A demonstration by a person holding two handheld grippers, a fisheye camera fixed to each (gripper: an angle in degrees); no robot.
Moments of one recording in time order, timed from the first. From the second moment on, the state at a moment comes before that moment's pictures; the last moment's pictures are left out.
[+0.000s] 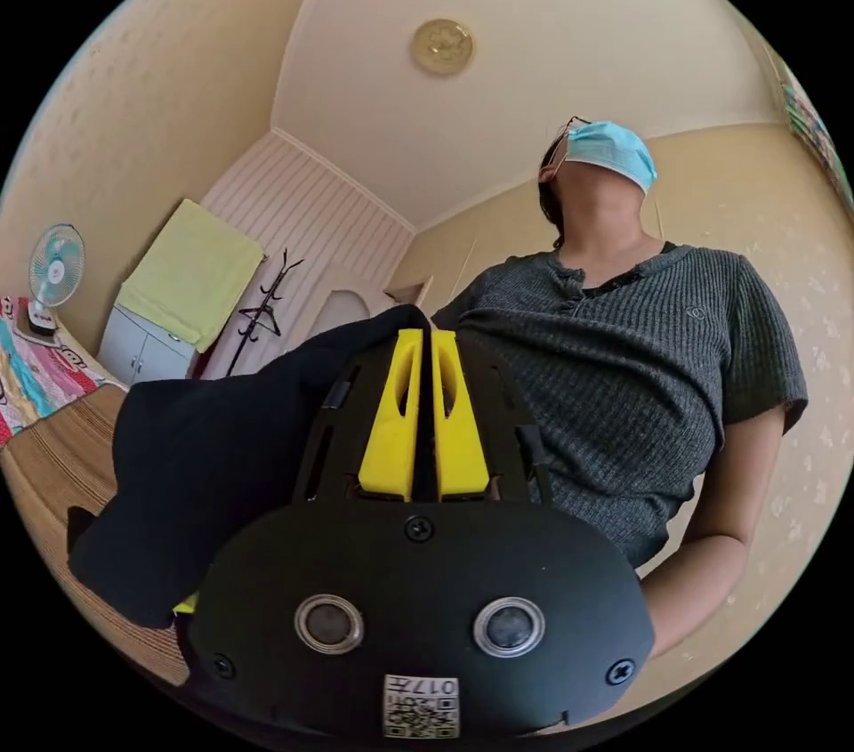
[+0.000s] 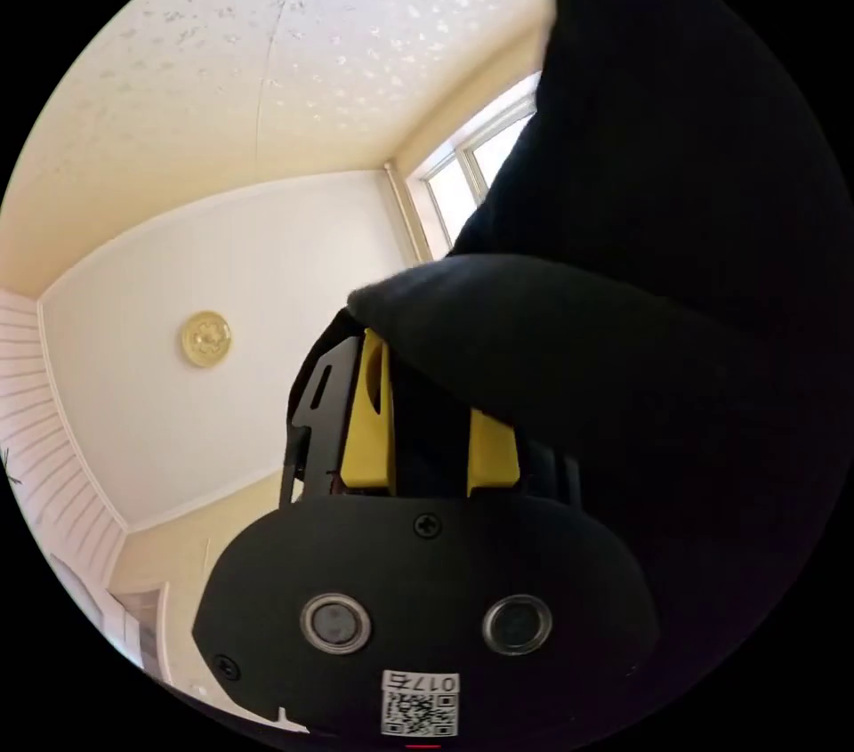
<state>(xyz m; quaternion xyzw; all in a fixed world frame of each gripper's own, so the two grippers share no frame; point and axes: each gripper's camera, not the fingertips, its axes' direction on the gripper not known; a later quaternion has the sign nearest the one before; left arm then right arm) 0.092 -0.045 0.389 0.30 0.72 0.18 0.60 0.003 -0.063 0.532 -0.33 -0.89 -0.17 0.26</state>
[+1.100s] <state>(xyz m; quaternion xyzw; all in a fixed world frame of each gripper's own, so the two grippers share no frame) 0.029 -0.032 0.455 0.35 0.41 -0.04 0.84 0.132 -0.186 0.266 0.14 -0.79 -0.55 0.22</state>
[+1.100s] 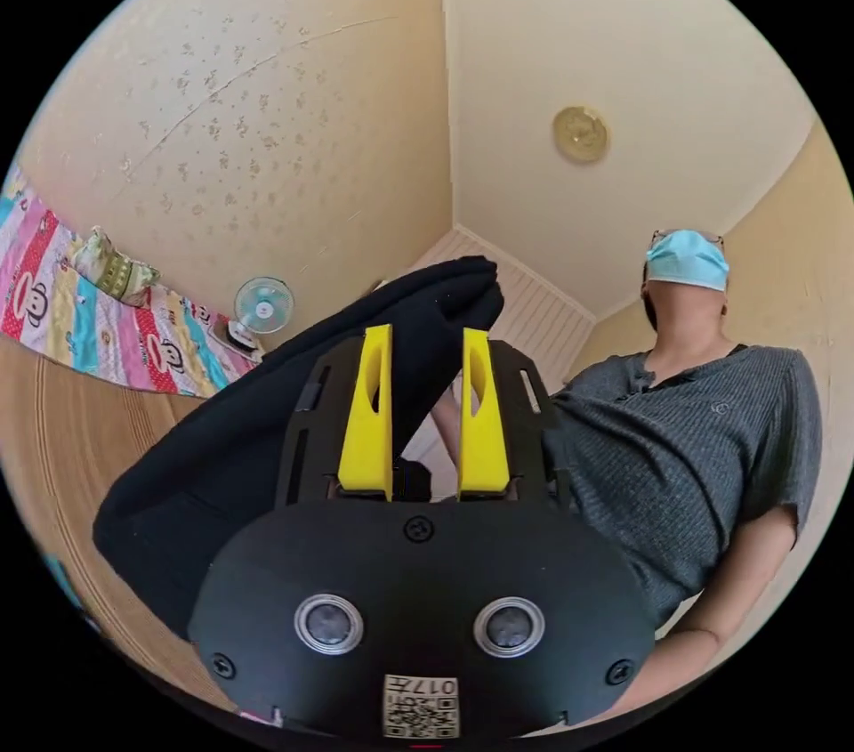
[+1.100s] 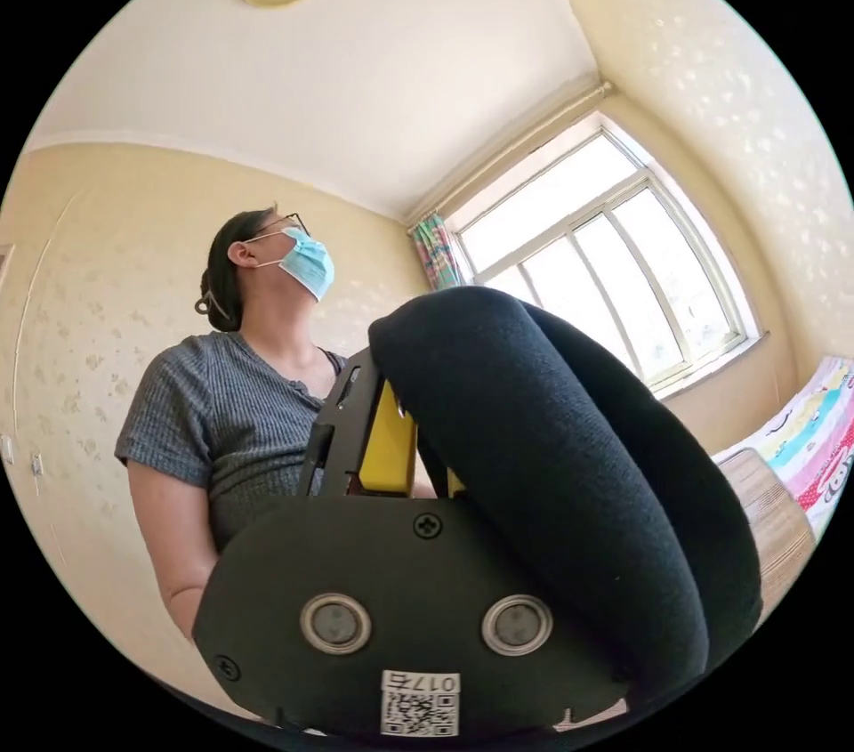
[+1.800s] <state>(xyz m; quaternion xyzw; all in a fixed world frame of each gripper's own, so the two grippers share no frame) 0.108 -0.137 0.540 0.17 0.30 0.03 0.94 0.176 -0.137 0.048 0.52 -0.60 -0.42 0.44</state>
